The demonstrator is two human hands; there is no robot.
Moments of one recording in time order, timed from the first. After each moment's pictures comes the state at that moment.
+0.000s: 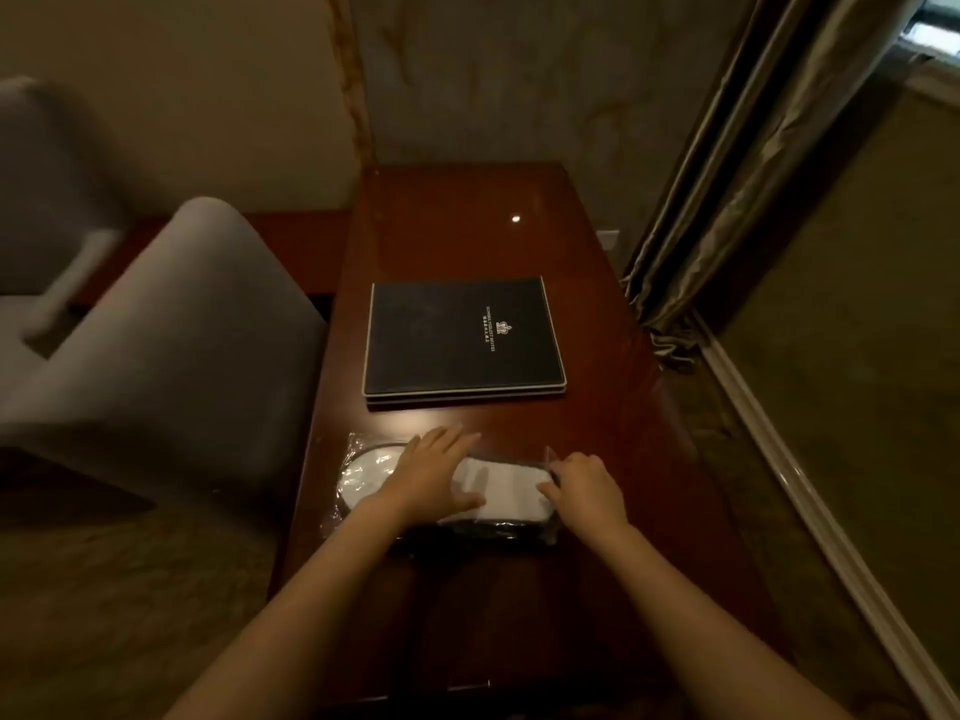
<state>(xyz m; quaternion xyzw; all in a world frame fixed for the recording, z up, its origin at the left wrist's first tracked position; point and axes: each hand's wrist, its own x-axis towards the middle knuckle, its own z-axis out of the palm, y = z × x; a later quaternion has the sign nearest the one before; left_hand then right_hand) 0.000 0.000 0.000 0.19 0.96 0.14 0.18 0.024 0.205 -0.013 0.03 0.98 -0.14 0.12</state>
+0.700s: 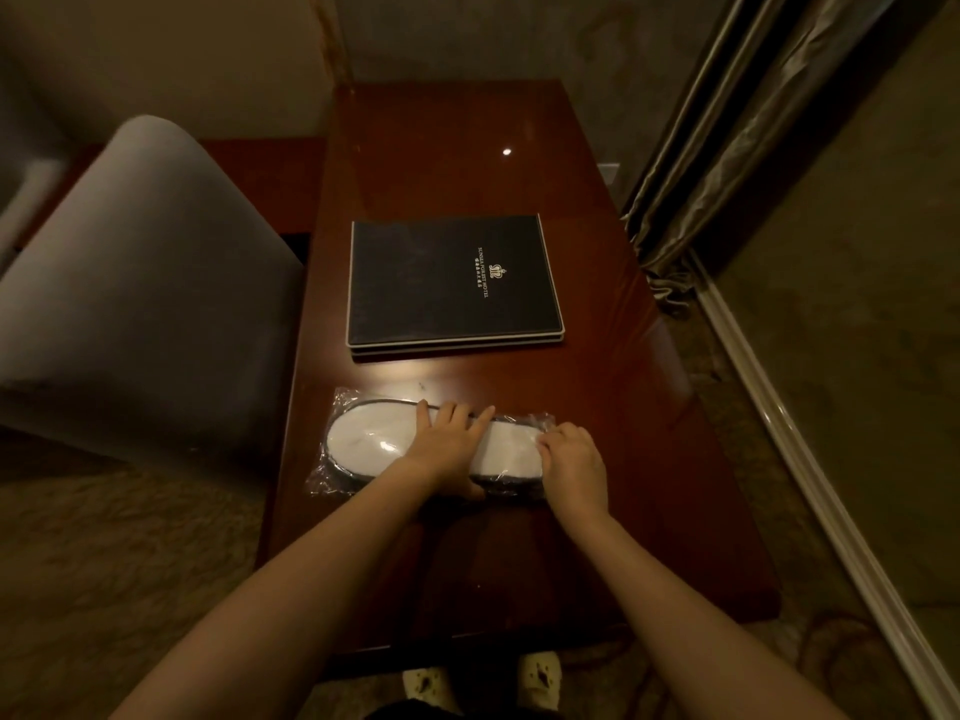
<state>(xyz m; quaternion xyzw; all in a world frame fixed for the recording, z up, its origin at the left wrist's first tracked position) -0.006 0.026 -0.046 0.24 0.94 -0.01 0.22 0.045 0.193 -0.057 0.06 0.98 -0.20 -0.03</state>
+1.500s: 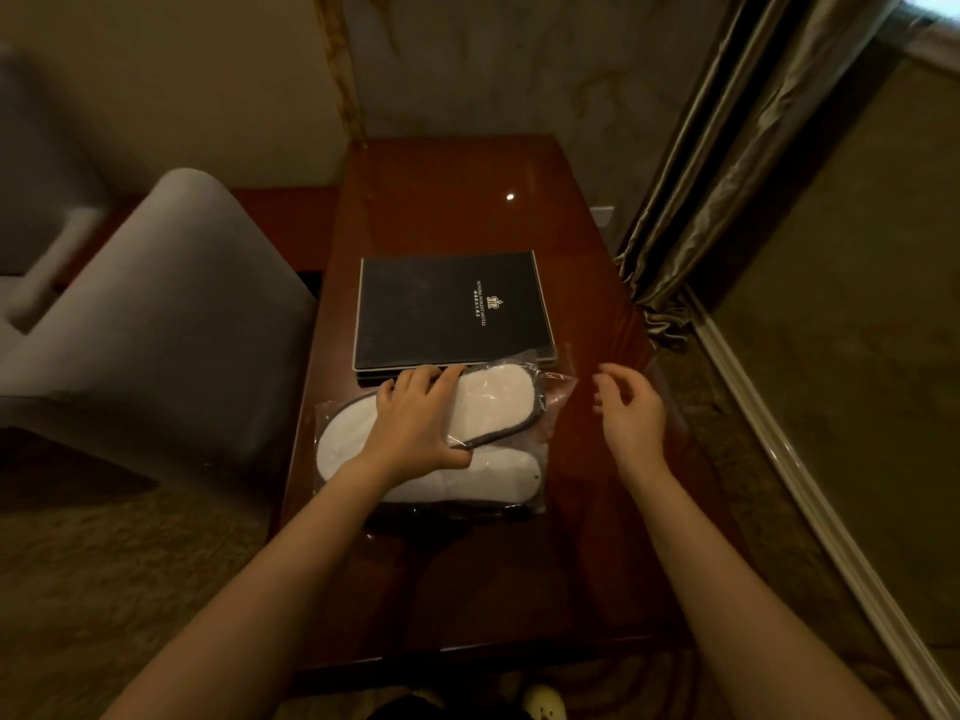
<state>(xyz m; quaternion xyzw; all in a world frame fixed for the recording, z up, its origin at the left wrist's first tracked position) 0.000 0.000 0.024 0.16 0.97 0.19 0.03 0.018 0.239 0.032 0.21 0.79 -0.56 -0.14</state>
